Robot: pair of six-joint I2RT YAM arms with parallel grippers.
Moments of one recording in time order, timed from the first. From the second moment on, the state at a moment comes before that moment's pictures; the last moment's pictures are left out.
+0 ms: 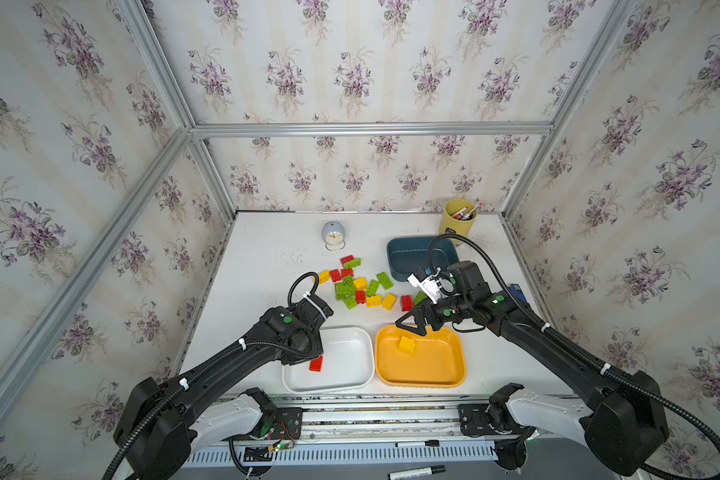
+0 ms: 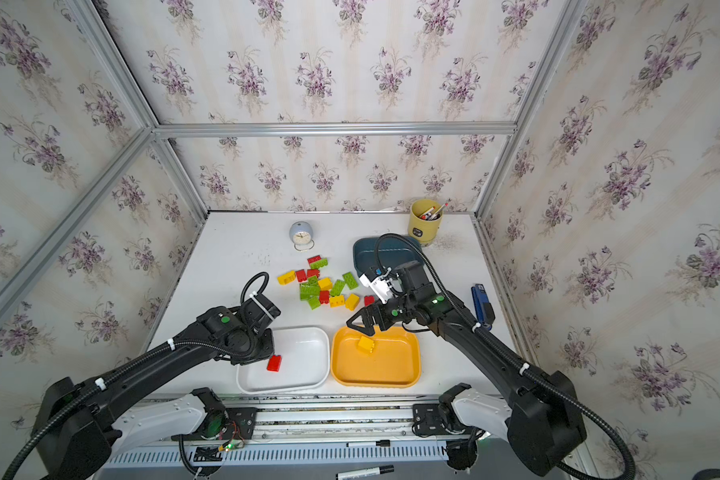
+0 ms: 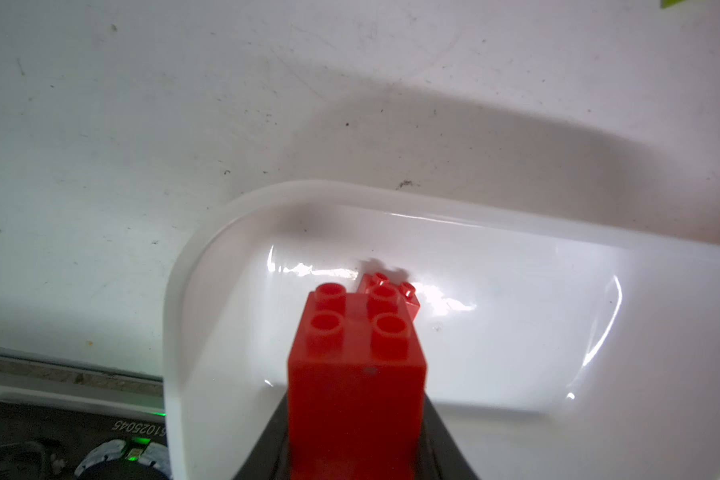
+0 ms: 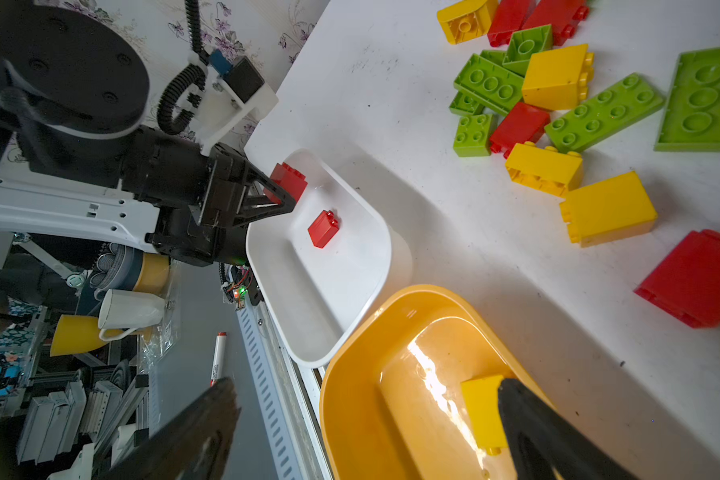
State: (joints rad) left arm -0.66 1.14 0.75 -1.04 -0.10 -0.92; right arm 0.46 1.16 0.83 -0.55 -0.75 0.13
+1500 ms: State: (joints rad) left arm -0.37 1.82 1.43 -0.82 -0.16 0.25; right arm 0.46 1.14 0.84 -0.59 -0.72 0.10
